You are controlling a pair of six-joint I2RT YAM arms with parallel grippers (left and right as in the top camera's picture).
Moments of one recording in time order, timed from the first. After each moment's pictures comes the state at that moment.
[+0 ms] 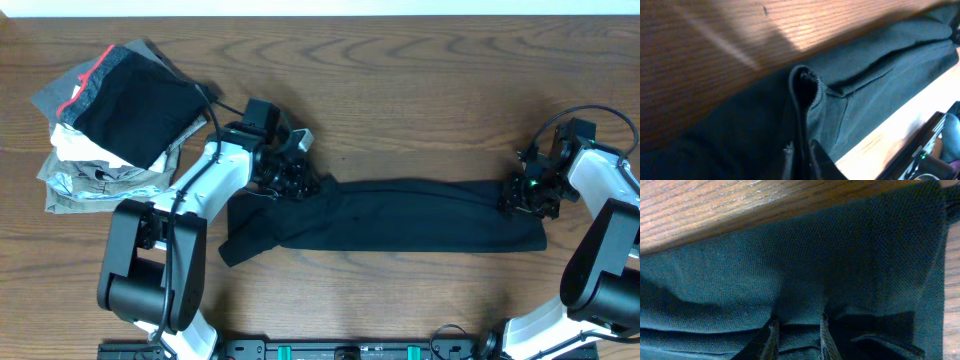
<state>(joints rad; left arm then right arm) -0.29 1.81 1.11 -0.68 0.63 -0.17 -0.34 1.80 1.07 -0.87 -0.18 -0.05</state>
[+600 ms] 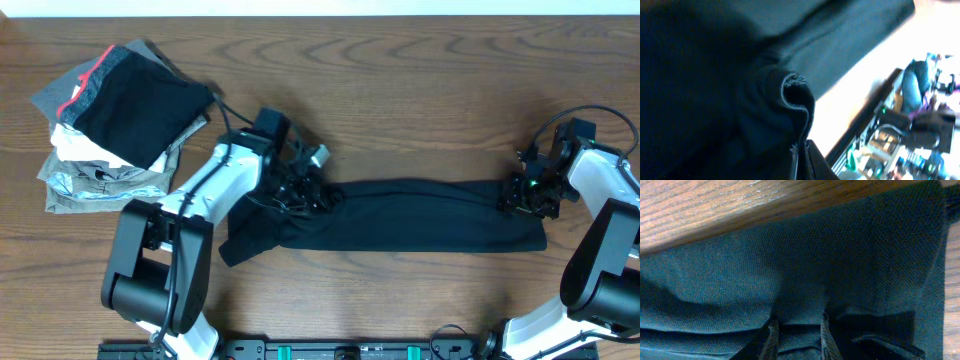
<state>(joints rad) -0.35 1.81 1.11 -0.82 0.83 -0.07 -0.34 1.80 1.07 -0.86 -0.18 -0.05</state>
